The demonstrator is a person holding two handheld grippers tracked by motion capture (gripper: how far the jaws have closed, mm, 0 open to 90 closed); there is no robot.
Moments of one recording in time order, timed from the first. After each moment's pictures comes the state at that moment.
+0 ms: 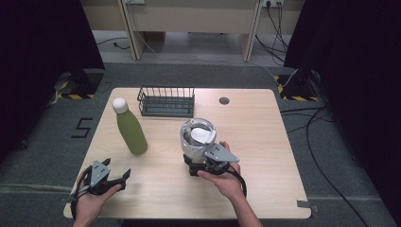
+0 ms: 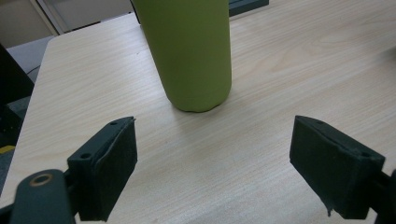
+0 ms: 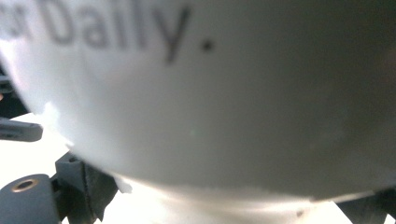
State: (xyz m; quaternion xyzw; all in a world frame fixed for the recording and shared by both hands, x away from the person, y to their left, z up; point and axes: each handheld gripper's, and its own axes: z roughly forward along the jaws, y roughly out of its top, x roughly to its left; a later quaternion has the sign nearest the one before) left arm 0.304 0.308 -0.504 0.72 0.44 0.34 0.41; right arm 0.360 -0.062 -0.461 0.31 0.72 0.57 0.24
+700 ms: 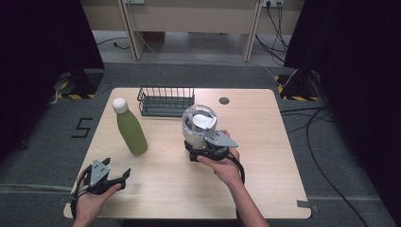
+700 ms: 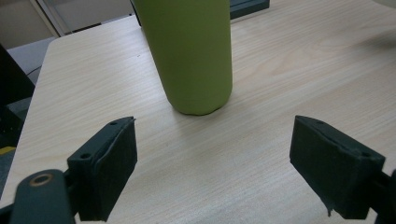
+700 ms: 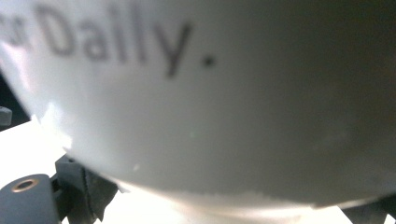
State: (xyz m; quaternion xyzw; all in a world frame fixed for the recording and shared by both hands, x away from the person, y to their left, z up) left arm 0.305 0.308 -0.504 0.72 0.44 0.34 0.41; right arm 0.394 -0.060 -0.446 0.33 0.71 0.57 0.26
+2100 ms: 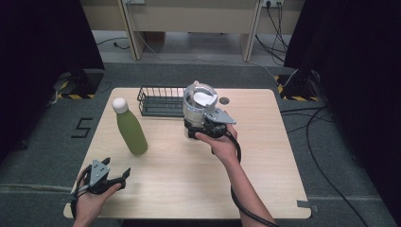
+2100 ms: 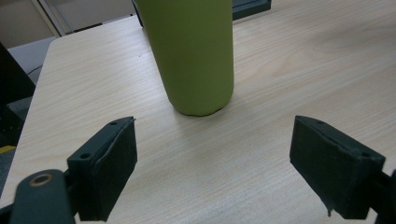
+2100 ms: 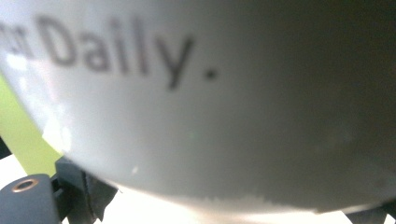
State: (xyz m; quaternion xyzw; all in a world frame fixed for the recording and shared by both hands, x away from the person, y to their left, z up) left arm 0.306 0.309 -0.504 0.72 0.45 0.34 0.42; right arm 0.447 -0.052 -0.413 0.35 0.69 0.57 0.27
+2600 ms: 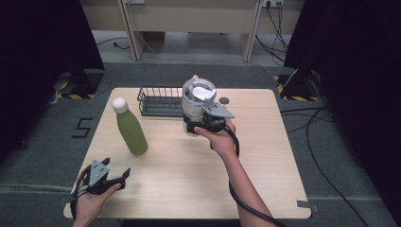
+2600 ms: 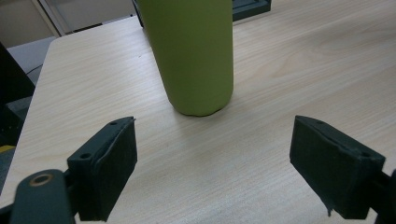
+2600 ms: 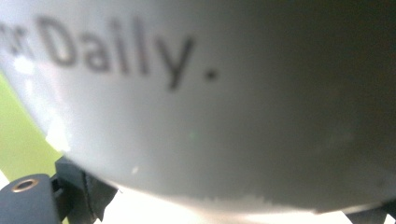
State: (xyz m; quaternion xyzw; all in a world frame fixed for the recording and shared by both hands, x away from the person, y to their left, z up) left arm 0.305 0.310 -0.503 0.72 0.45 0.34 0.42; right arm 0.460 -0.048 -0.405 0.35 0.69 0.57 0.27
